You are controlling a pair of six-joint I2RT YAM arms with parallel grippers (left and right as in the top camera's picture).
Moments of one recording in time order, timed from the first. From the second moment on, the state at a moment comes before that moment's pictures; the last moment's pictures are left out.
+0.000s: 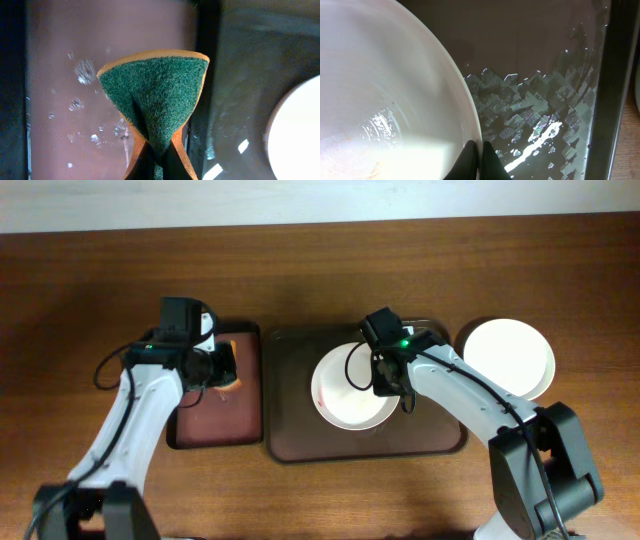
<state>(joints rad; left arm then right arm) -0.07 1.57 1.11 -0.75 0.12 -0.23 0.44 1.78 1.17 -0.81 0.23 0.42</state>
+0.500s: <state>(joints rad) -0.28 1.70 1.11 -0.46 0.55 -0.50 0.44 1.78 1.17 -0.81 0.23 0.42</state>
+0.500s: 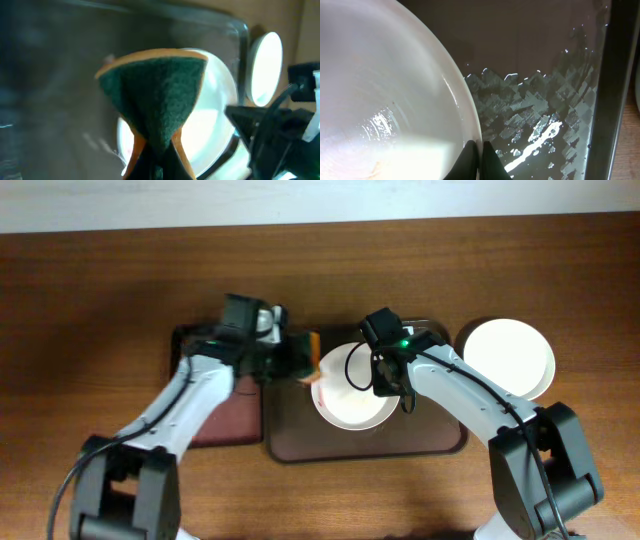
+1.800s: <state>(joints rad) -0.11 1.70 1.09 -0.77 -0.09 -0.25 0.46 1.71 1.37 -0.95 0.67 0.28</state>
